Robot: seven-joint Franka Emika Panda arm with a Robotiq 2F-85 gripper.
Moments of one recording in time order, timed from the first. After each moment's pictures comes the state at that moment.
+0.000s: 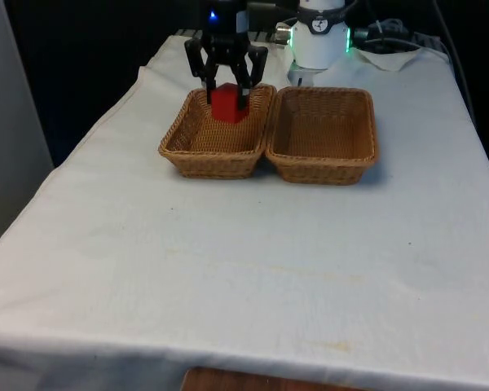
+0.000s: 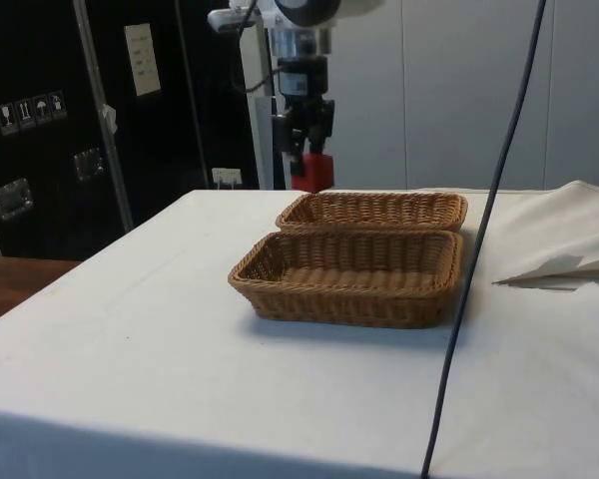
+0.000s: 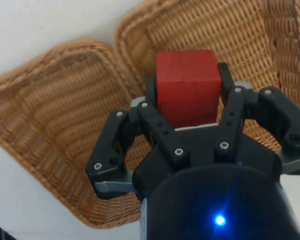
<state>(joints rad) 0.34 0.19 -0.61 -2.26 0.17 2.49 -0.12</state>
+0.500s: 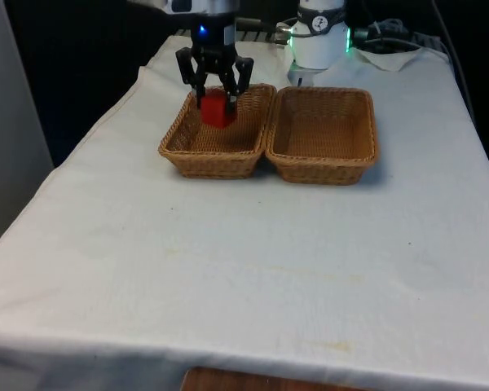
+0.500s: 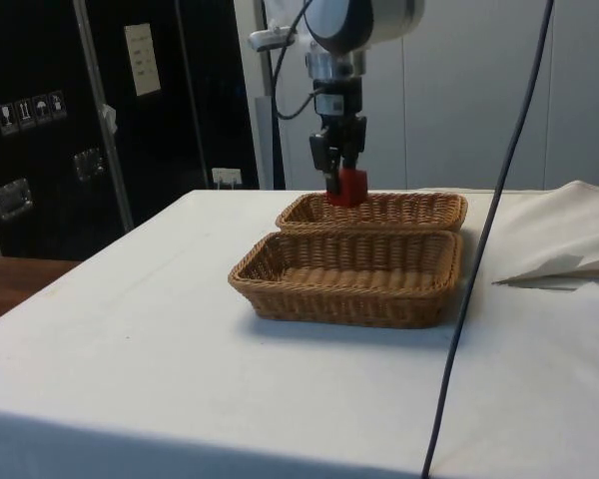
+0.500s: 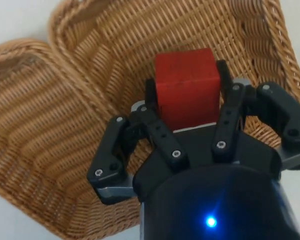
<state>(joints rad) 0.33 0.20 -0.65 -2.38 0.18 2.61 -0.21</state>
